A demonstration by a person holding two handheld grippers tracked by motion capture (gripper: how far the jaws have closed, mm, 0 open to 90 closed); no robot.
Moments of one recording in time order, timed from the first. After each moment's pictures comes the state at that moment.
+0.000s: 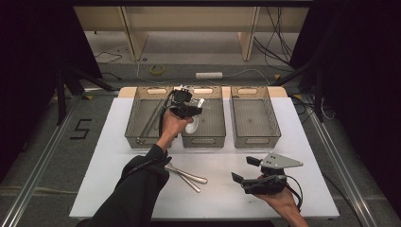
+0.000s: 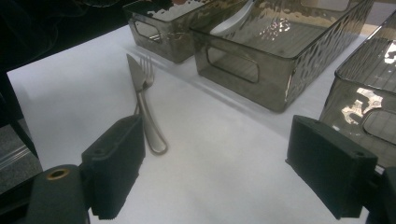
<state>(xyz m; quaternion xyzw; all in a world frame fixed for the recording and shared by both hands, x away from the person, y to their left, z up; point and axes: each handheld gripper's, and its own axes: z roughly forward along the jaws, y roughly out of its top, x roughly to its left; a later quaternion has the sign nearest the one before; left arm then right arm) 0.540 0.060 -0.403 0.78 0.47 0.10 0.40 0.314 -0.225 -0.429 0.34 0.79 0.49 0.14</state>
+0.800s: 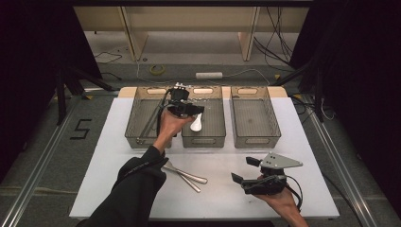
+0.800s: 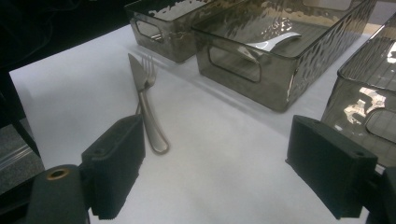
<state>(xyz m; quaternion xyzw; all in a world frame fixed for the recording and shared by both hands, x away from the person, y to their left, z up) 0.526 0.069 -0.386 0.76 0.48 0.11 0.42 0.314 -0.225 -0.429 0.34 0.79 0.50 0.14</state>
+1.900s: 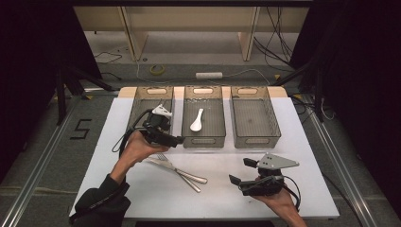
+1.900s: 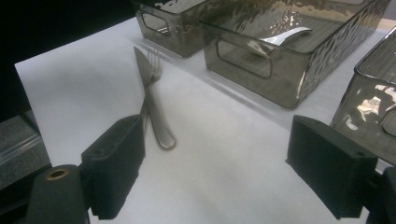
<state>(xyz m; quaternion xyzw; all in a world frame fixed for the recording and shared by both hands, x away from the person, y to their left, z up) 0.431 0.129 -0.381 0.85 0.36 0.11 0.36 0.313 -0.219 -0.431 0.34 0.80 0.49 0.13</state>
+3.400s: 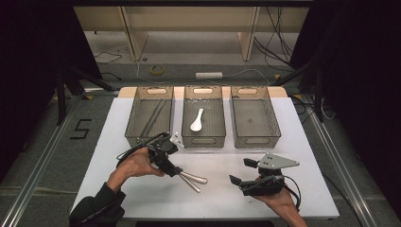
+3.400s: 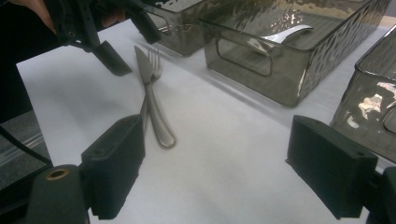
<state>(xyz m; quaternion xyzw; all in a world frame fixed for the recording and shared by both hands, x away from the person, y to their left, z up) 0.402 0.107 -0.425 0.95 0.23 0.06 0.21 0.314 -0.221 -0.432 0.34 0.80 0.49 0.13</state>
